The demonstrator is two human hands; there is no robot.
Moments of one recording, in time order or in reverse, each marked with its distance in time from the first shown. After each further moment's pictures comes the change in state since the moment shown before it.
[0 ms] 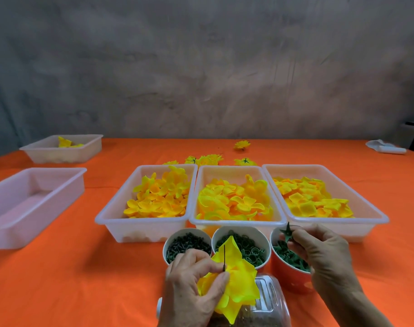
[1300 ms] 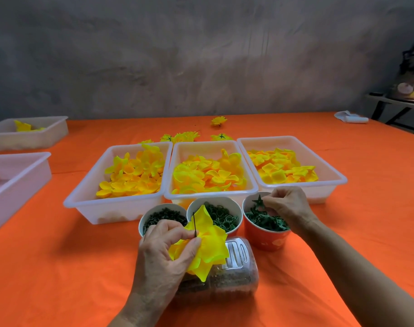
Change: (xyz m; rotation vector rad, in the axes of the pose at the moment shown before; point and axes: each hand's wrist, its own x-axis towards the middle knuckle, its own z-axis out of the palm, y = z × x) left_hand -0.001 0.004 0.000 -0.043 -0.018 0.011; right_hand 0.044 0.005 -0.031 -0.649 -0.146 0.044
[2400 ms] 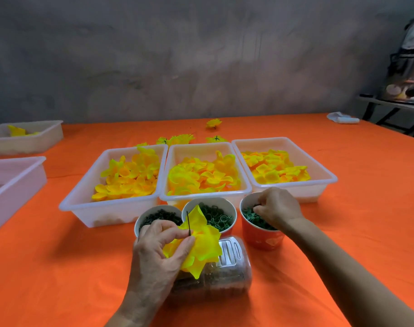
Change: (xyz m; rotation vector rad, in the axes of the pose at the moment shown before) left_hand -0.001 -0.002 0.002 0.001 0.030 -0.006; right_hand -0.003 -0.008 0.004 -0.942 0.002 -0.095
